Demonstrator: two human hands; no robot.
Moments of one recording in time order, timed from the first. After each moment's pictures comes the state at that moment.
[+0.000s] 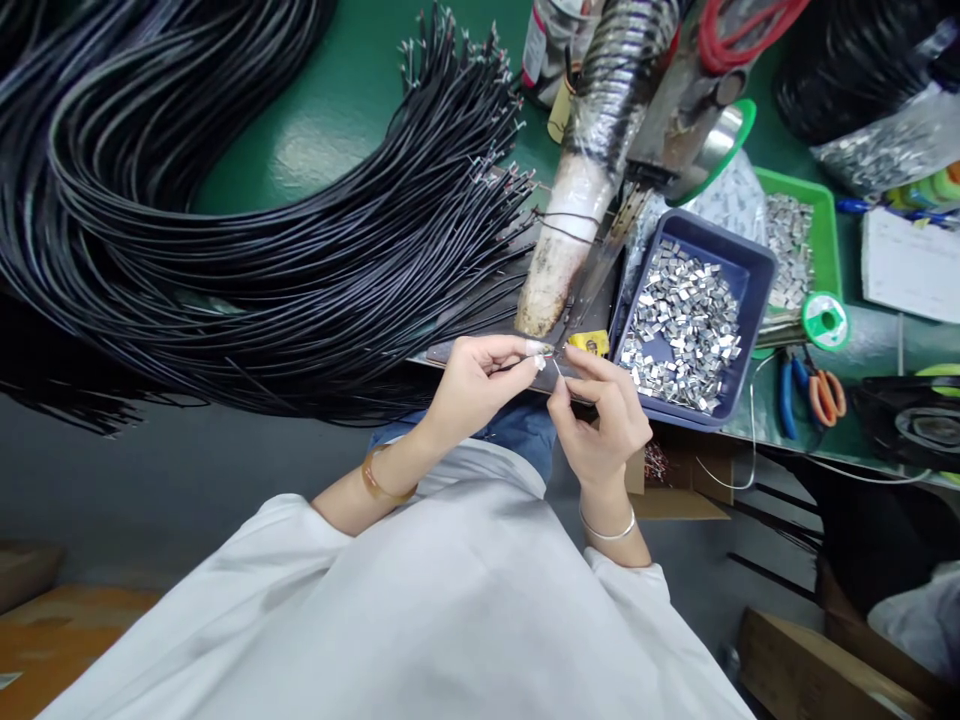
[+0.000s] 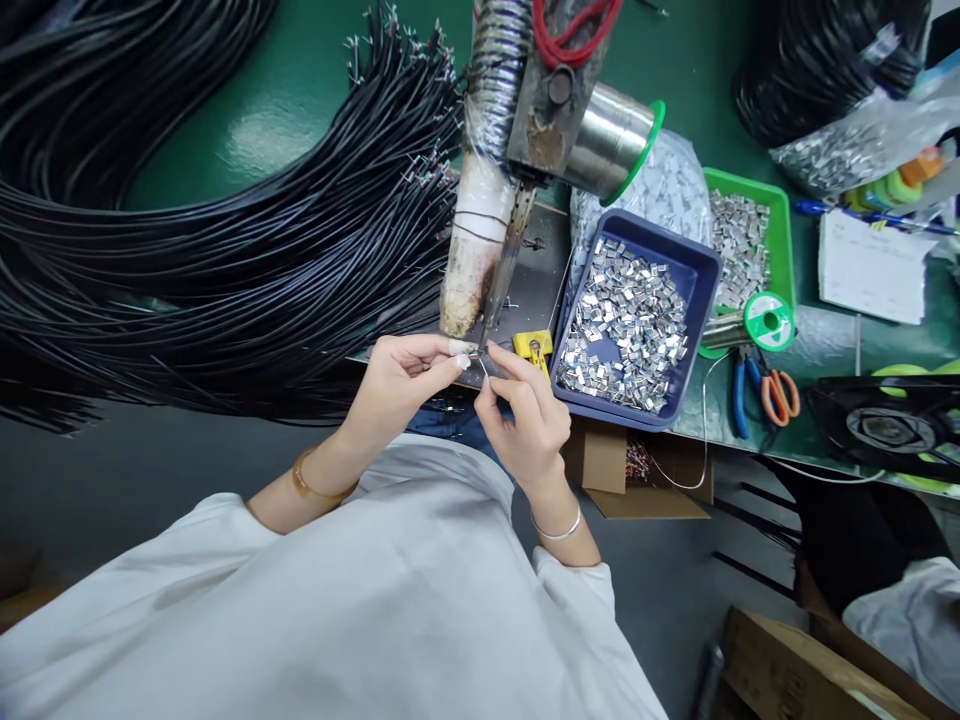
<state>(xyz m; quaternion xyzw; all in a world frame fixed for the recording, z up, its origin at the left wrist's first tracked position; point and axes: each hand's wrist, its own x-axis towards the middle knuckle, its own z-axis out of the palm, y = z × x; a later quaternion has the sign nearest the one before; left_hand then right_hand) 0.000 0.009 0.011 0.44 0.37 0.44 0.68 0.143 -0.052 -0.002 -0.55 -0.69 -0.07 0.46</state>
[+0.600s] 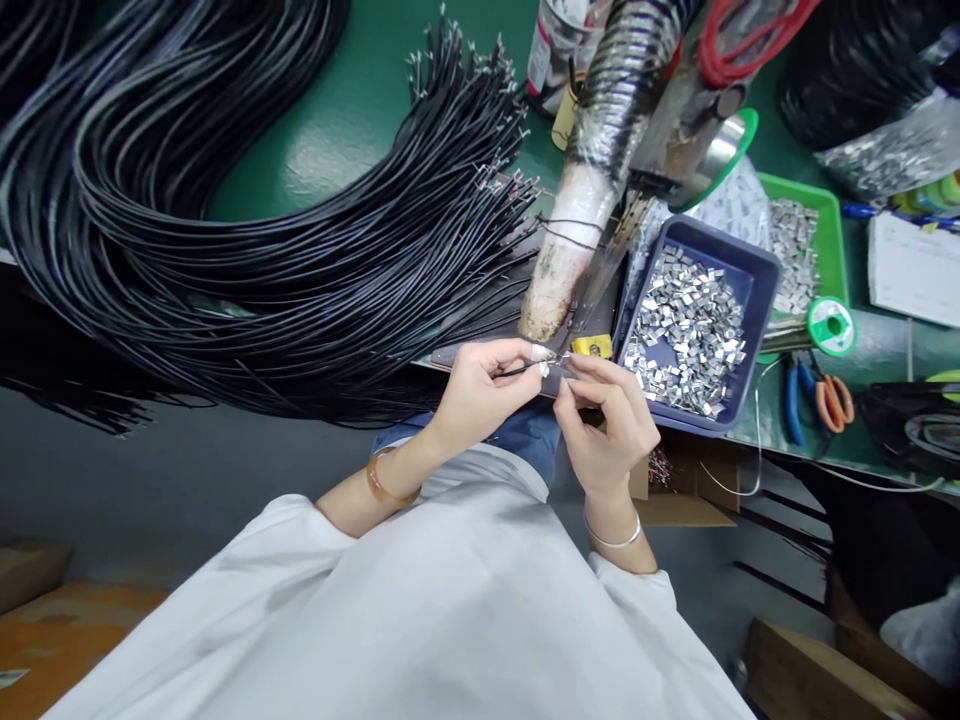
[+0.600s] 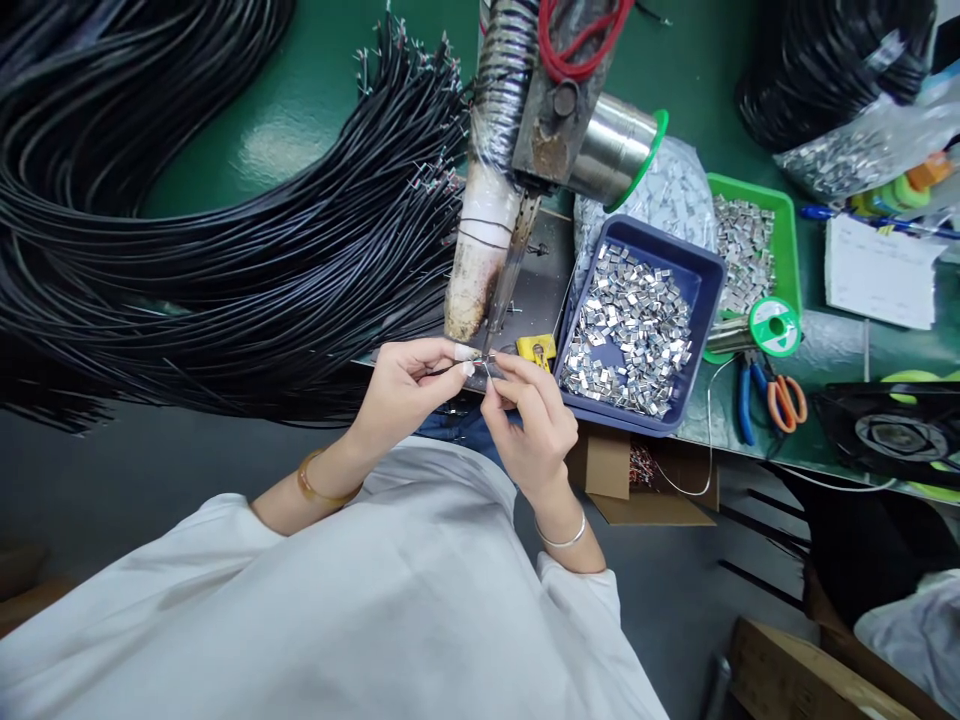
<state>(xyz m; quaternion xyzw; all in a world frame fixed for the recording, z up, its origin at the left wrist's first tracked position) 0.001 0.006 0.011 0.50 0.40 0.43 0.64 0.144 -0.055 0.000 -0.57 -0.67 -0.01 0.48</state>
